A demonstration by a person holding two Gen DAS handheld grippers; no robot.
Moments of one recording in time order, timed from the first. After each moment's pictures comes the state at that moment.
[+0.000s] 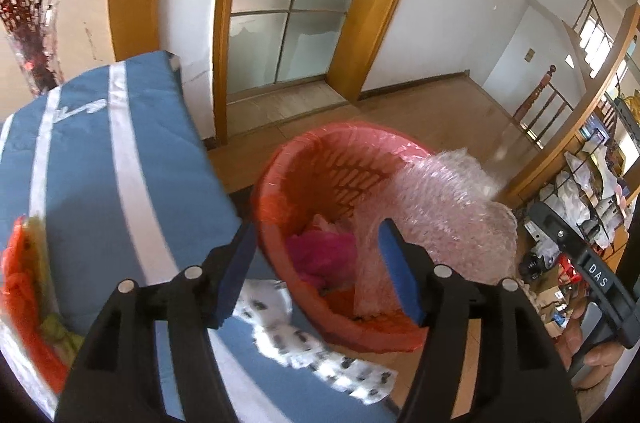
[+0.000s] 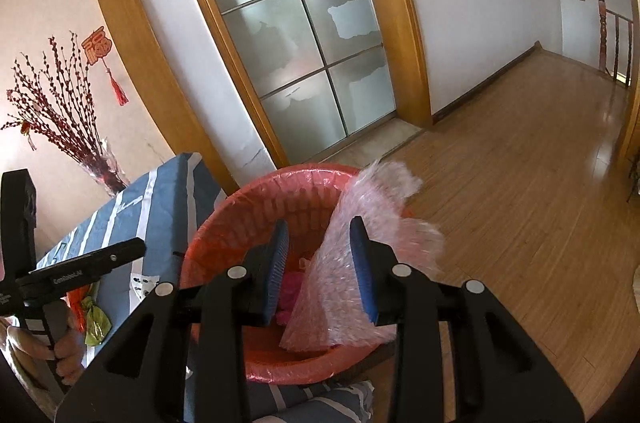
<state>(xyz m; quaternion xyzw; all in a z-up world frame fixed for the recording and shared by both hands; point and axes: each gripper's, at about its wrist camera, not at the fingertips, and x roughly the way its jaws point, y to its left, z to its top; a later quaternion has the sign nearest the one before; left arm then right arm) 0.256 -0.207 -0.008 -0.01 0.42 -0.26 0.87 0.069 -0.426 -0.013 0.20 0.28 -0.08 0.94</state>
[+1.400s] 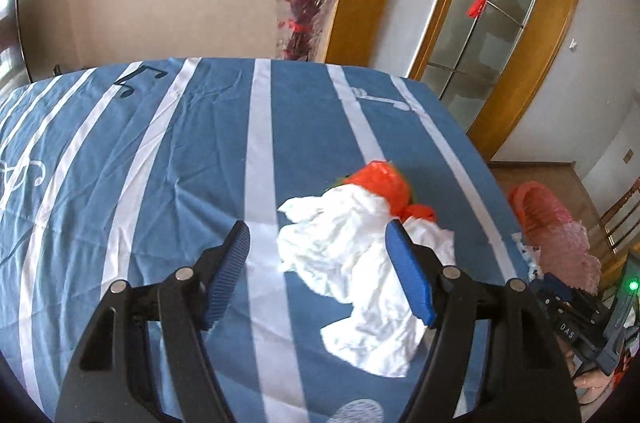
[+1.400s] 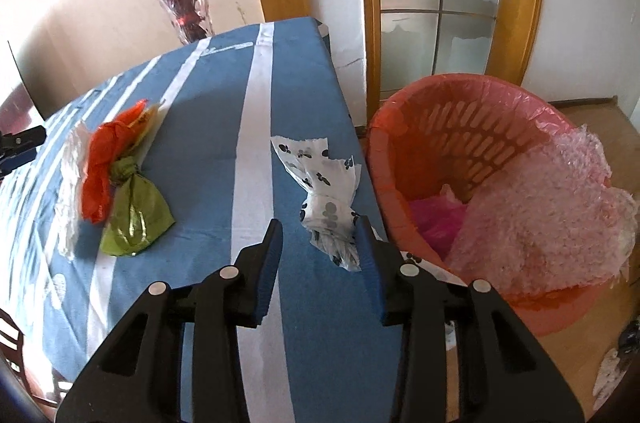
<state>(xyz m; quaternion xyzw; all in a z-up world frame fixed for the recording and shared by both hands) 0.212 0.099 -0.001 -0.08 0.39 -0.02 0.92 0.127 -0.218 -0.072 0.04 0.40 0.05 0.91</state>
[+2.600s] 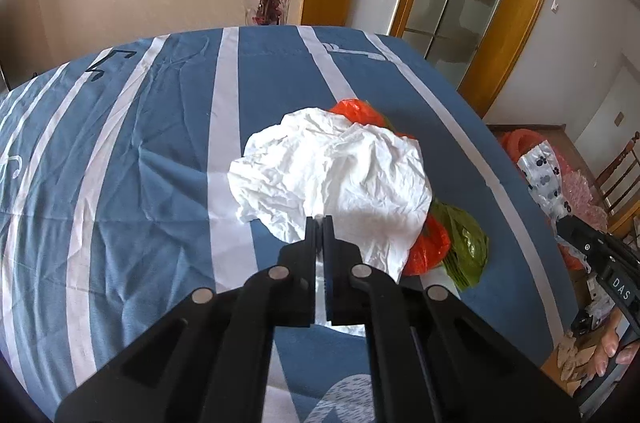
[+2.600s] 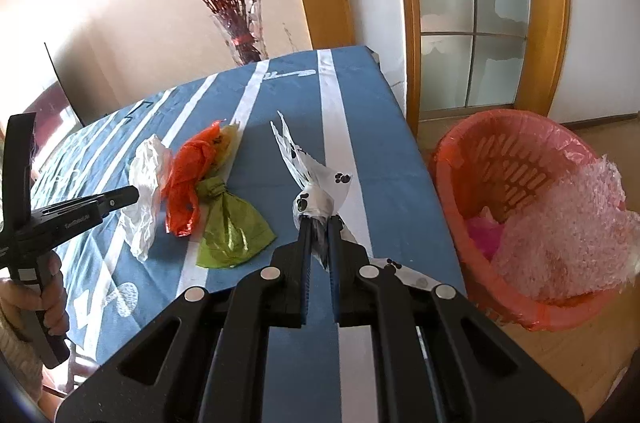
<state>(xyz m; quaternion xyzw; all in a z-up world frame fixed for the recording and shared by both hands) 0.200 0.074 -0.038 -0.05 0.42 -0.07 0.90 0.104 -0.181 -0.033 0.06 0.36 0.12 0.92</state>
